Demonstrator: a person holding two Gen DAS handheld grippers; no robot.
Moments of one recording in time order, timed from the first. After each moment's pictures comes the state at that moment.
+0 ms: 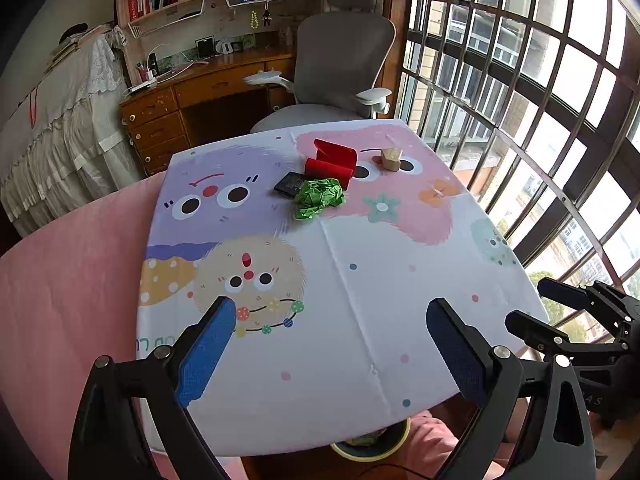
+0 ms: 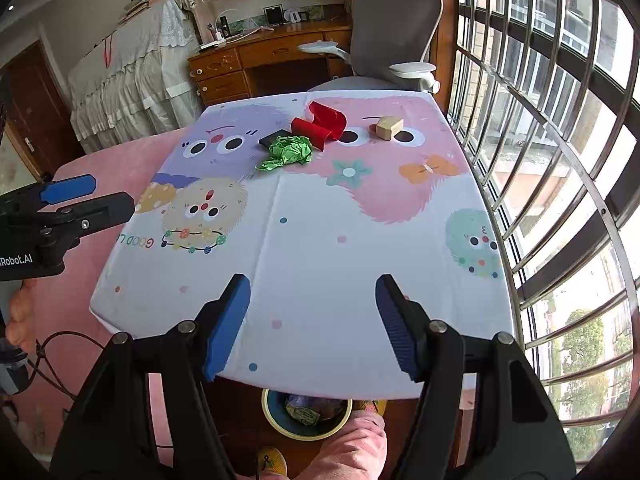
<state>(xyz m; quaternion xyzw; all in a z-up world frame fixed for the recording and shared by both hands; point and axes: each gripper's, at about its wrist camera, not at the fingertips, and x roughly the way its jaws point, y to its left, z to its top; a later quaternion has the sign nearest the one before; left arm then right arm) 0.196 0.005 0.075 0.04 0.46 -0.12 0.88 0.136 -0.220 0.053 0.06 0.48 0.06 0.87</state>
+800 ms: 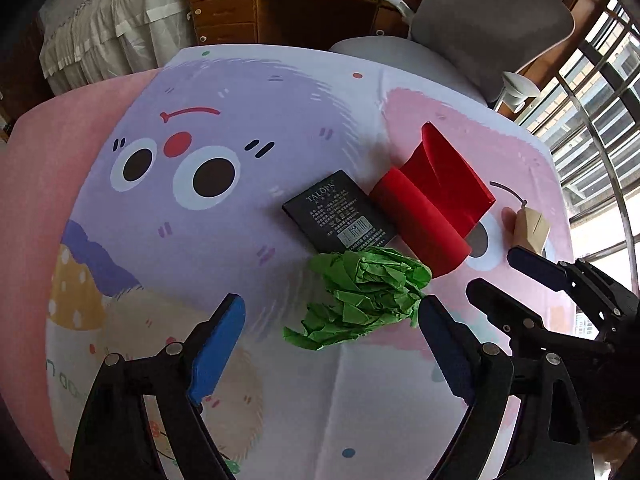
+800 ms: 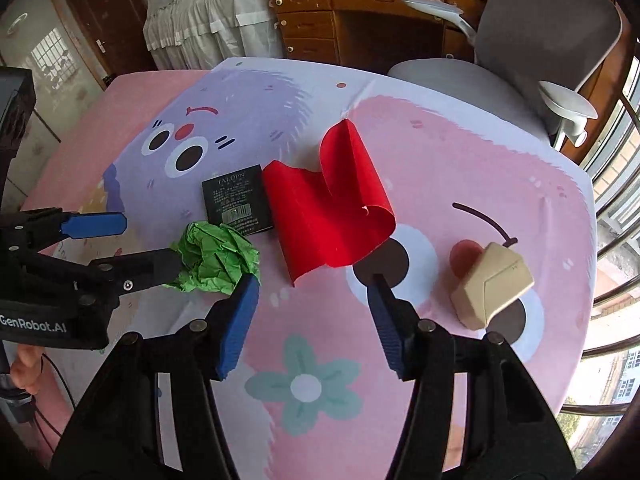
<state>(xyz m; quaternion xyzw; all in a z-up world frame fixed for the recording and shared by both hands) 0.511 -0.034 -0.106 -0.11 0.59 0.06 0.80 0.510 -0.218 -0.126 -0.05 0.54 0.27 0.79</state>
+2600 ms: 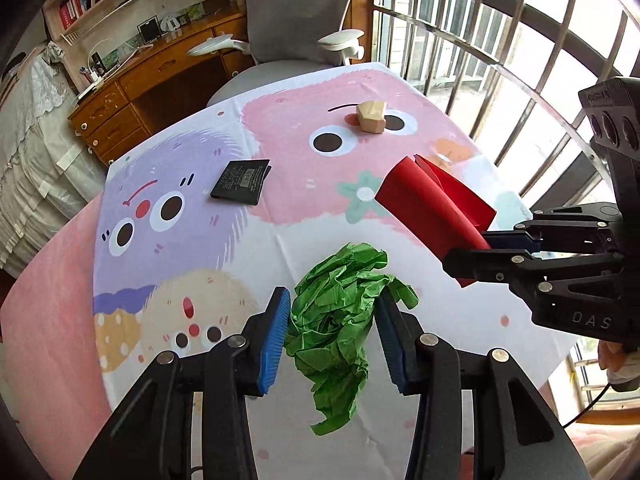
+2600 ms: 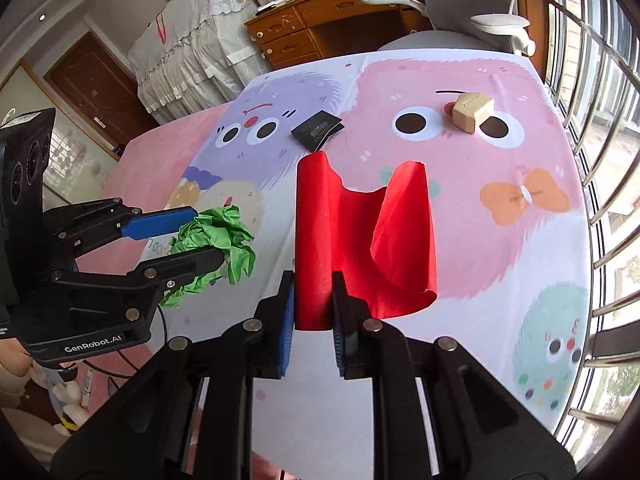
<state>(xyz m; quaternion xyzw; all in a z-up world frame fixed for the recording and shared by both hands) 0.321 -0.087 -0.027 0.12 0.51 -0.16 0.83 0.282 -0.241 -0.053 0.12 0.53 0.22 0.81</state>
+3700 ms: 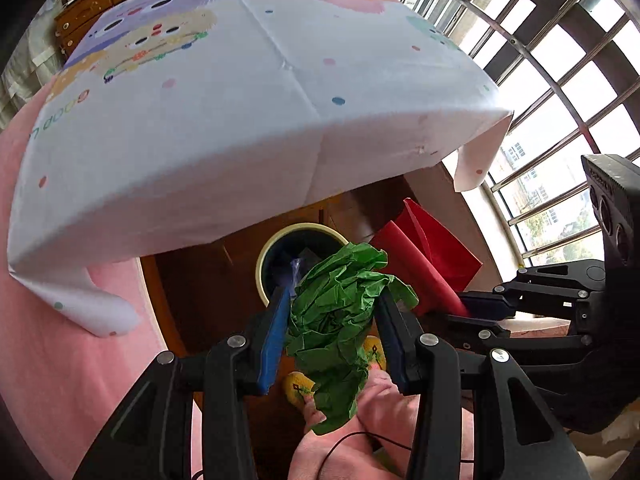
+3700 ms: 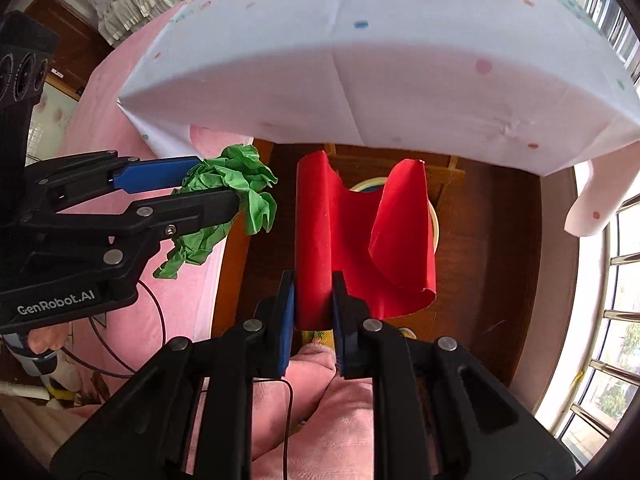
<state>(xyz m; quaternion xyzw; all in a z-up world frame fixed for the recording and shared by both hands) -0.015 0.002 -0.164 0.03 0.61 -0.22 0.76 -0.077 -0.119 -0.159 0.09 0.66 0.16 0.73</state>
